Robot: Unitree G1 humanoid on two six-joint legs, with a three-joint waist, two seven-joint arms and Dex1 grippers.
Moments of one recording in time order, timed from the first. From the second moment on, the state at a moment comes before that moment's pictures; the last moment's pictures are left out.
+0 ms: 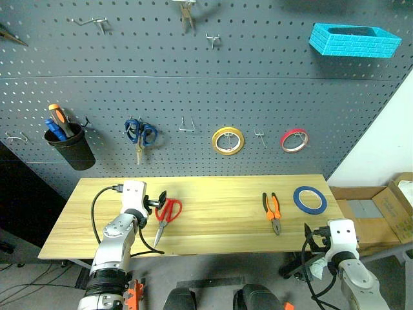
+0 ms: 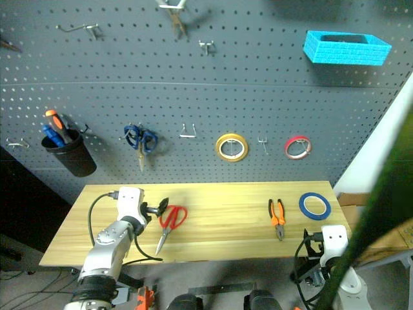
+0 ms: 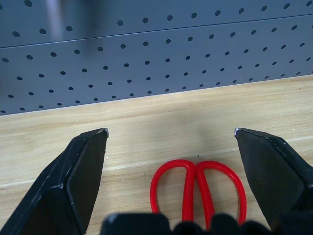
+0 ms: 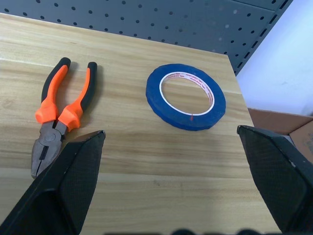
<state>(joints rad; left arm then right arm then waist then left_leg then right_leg) -0.18 0.33 0.16 0.31 -0.13 0.21 -0.30 0.30 -0.27 -0.15 -0.12 0.02 0.17 0.15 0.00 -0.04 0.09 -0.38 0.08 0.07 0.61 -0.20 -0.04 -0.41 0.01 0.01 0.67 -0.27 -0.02</state>
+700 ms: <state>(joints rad) -0.18 0.33 0.16 0.31 -0.12 0.19 -0.30 0.30 -0.27 -0.15 -0.12 0.02 0.14 0.16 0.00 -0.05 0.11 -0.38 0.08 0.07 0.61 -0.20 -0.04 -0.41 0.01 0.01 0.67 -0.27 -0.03</state>
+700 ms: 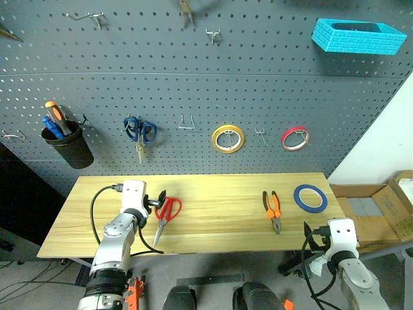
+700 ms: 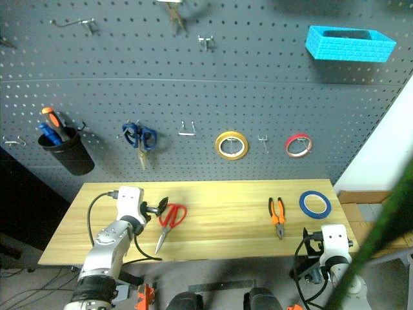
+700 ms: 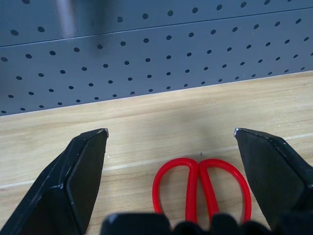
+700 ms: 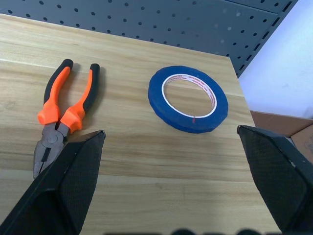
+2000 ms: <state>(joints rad) -0.53 -0.01 -0.32 0.28 -0.25 0.46 -0.75 -0.35 -0.72 -0.05 0.65 0.02 -0.05 0.79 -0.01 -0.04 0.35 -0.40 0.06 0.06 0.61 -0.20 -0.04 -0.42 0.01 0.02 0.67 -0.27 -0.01</state>
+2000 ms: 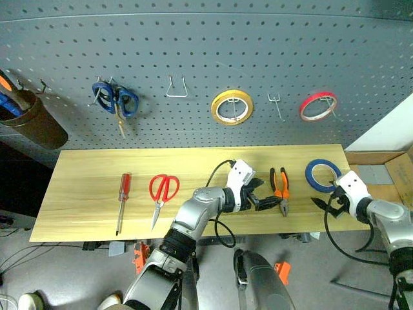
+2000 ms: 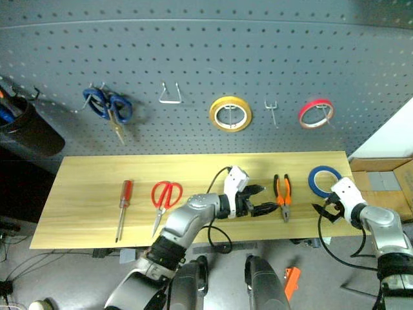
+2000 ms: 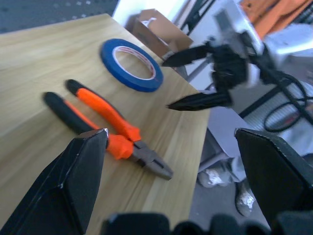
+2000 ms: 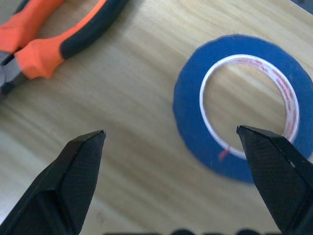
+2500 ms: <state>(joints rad) -0.48 0.06 -0.32 0.23 -0.23 0.44 -0.78 -0.62 -0.67 -0.07 1.10 0.06 -0.08 0.85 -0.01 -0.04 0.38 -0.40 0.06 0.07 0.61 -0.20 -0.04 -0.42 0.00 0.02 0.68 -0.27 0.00</state>
